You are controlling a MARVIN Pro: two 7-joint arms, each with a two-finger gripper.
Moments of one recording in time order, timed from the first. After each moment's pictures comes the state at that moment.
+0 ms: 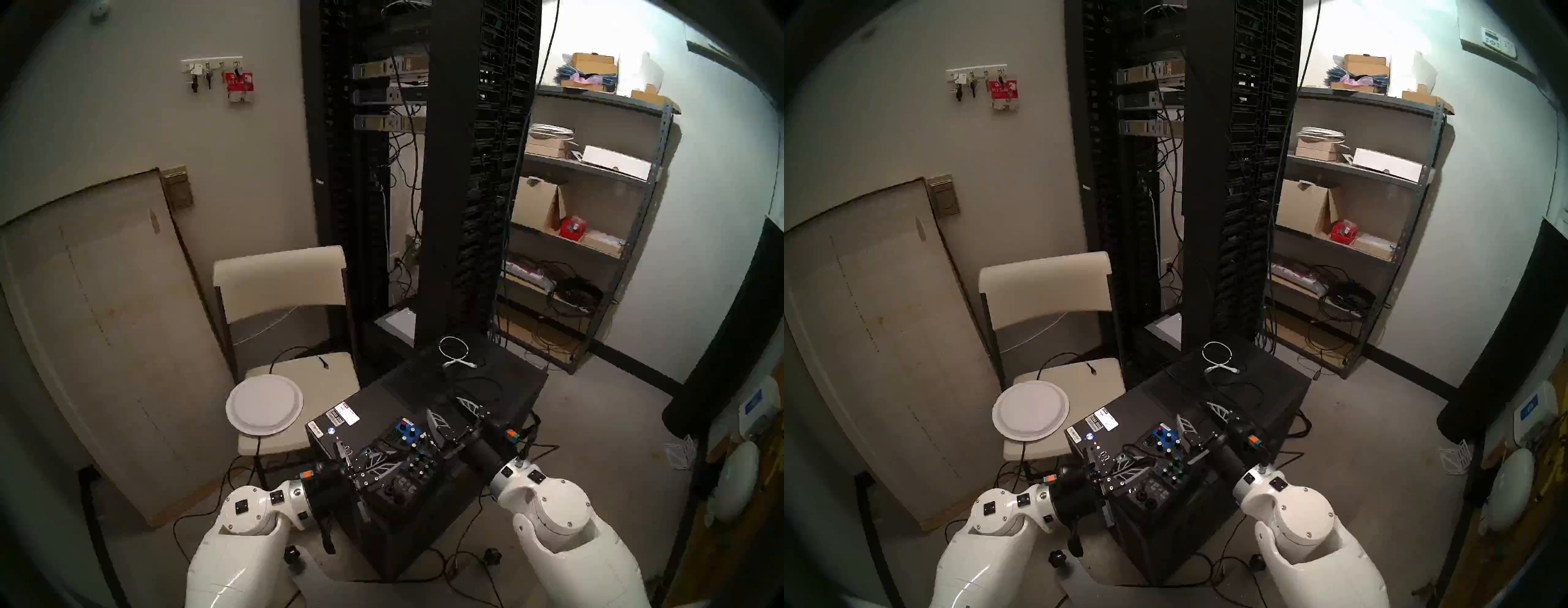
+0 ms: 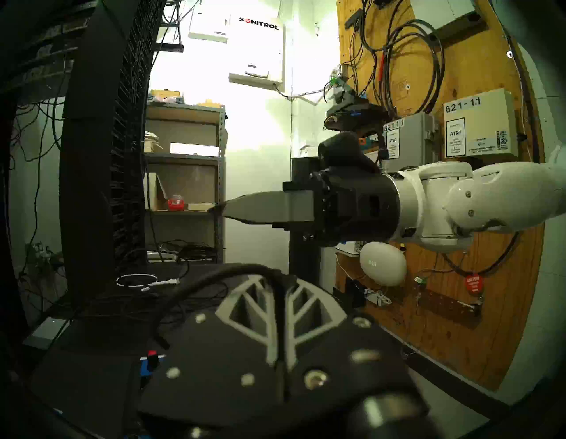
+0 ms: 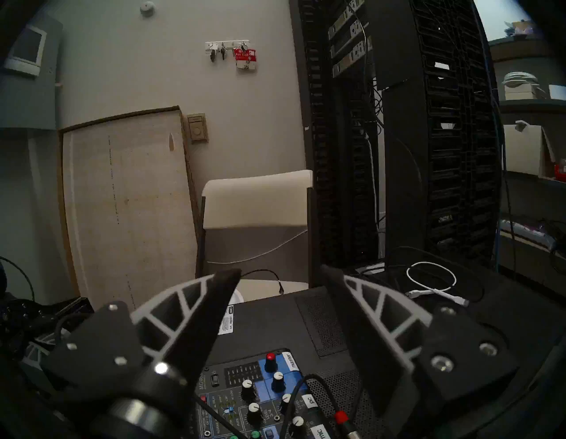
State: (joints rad) left arm 1.78 -1.48 -1.58 -1.41 -0.23 -0.39 -1.22; right arm -1.90 -1.27 1.38 -1.80 0.28 -0.10 0.31
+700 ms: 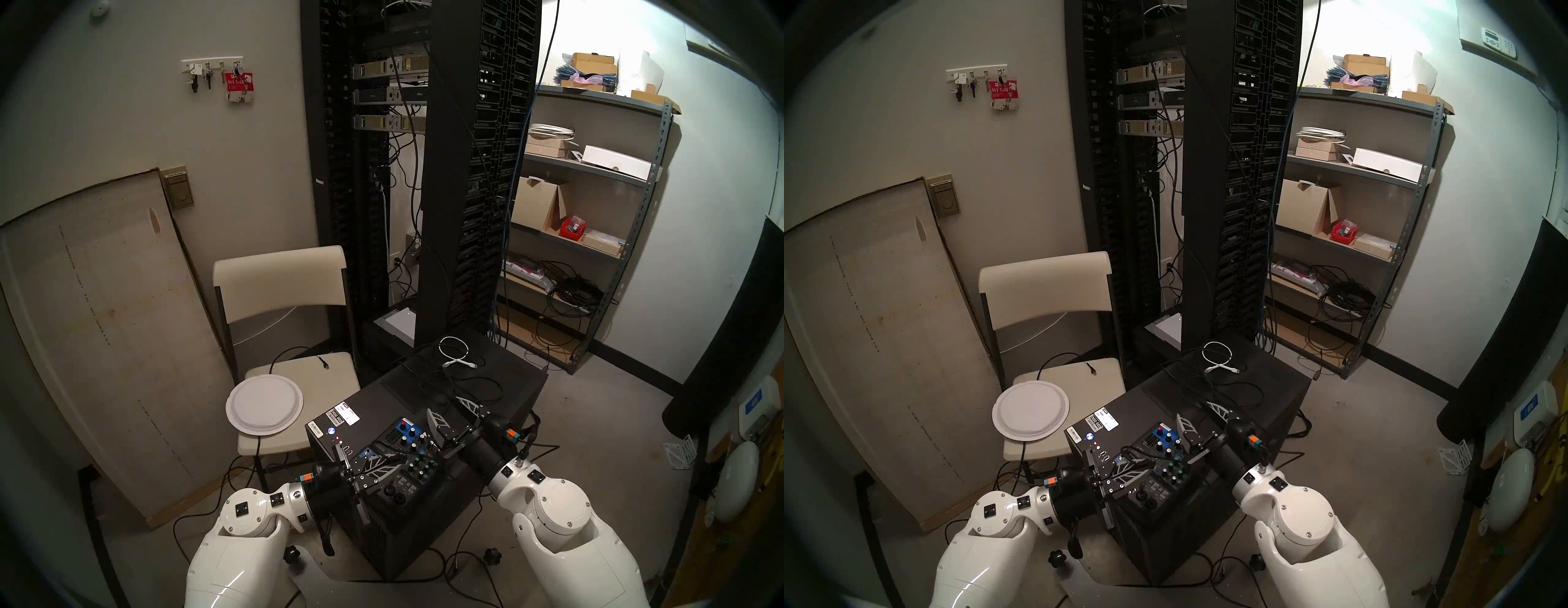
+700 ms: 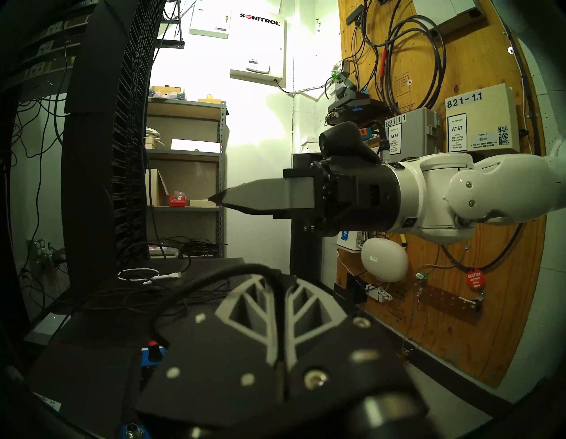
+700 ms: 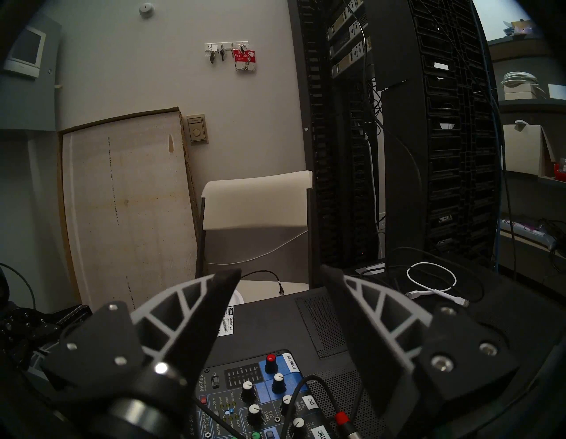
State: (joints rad) left arm 1.78 -1.47 -1.57 -1.39 -0.22 -0.40 -1.21; right arm -1.90 -1.27 1.38 -1.80 0.28 -0.10 0.32
